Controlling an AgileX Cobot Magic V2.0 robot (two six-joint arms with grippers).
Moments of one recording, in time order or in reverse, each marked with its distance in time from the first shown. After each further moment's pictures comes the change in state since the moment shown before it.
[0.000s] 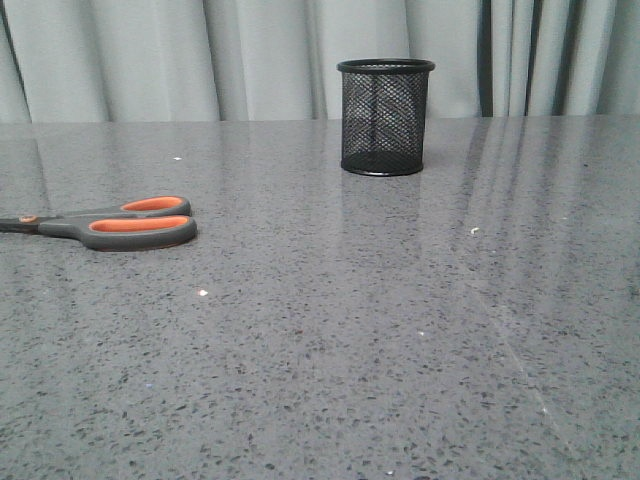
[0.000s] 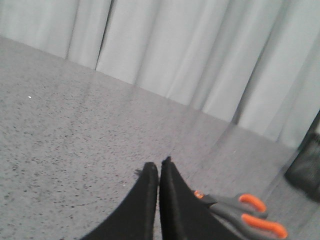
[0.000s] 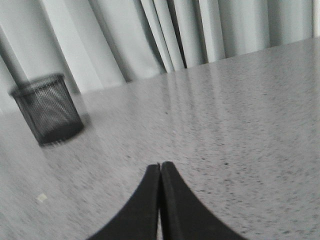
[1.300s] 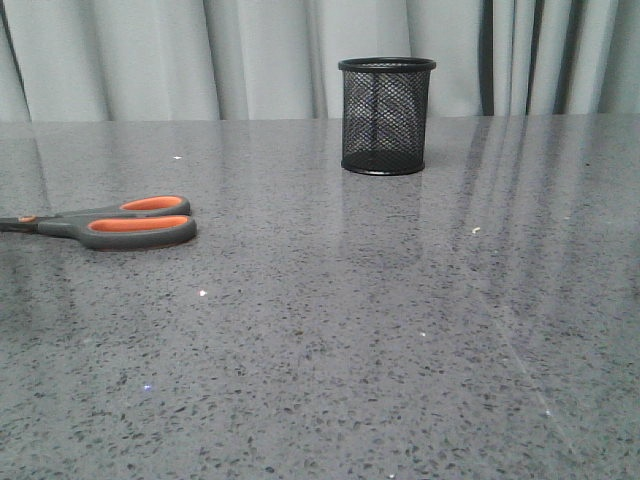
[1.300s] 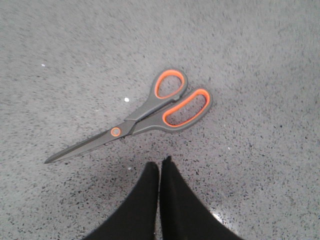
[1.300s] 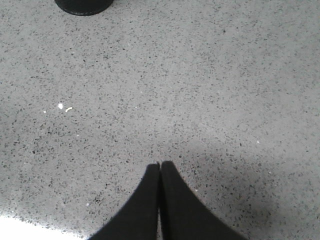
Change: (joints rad) left arm -0.187 1.030 -1.053 0.190 0.959 0.395; right arm 0.197 0.919 -0.912 -0.244 0.772 -0.115
